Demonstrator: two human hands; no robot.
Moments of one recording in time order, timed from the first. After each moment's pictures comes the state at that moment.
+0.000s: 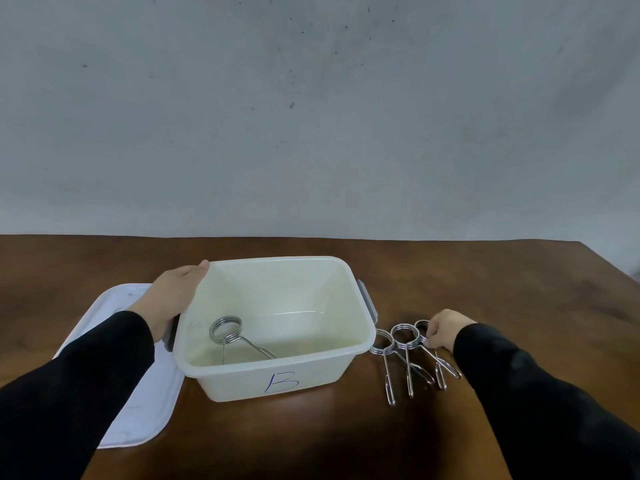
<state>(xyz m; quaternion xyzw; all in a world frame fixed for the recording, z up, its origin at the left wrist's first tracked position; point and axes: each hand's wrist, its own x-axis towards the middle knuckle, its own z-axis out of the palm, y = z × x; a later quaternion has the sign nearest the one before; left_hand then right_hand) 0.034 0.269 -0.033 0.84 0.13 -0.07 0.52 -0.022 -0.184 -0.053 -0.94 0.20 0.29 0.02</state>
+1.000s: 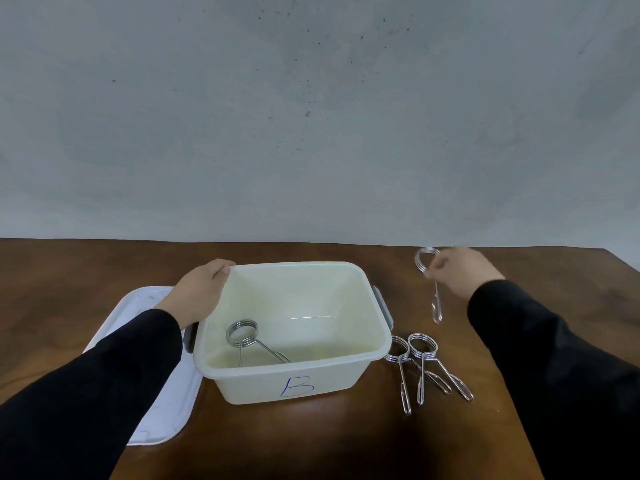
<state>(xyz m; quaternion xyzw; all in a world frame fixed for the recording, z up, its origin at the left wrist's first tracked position) 0.051 0.276 -0.043 0.92 -0.03 -0.02 0.38 0.004 -0.152 0.039 -0.98 0.14 0.01 0.13</state>
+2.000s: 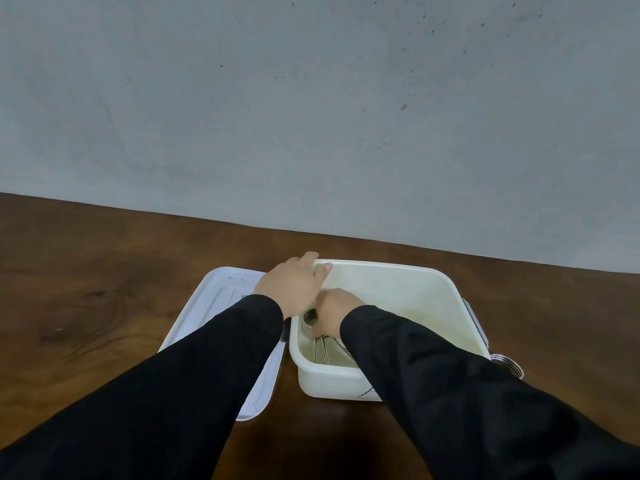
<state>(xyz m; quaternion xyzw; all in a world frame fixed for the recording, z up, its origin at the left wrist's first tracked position) 0.040 0.271 -0.034 0.96 -0.06 -0.05 0.25 0.043 0.156 -0.059 -0.97 -0.13 0.22 0.06</state>
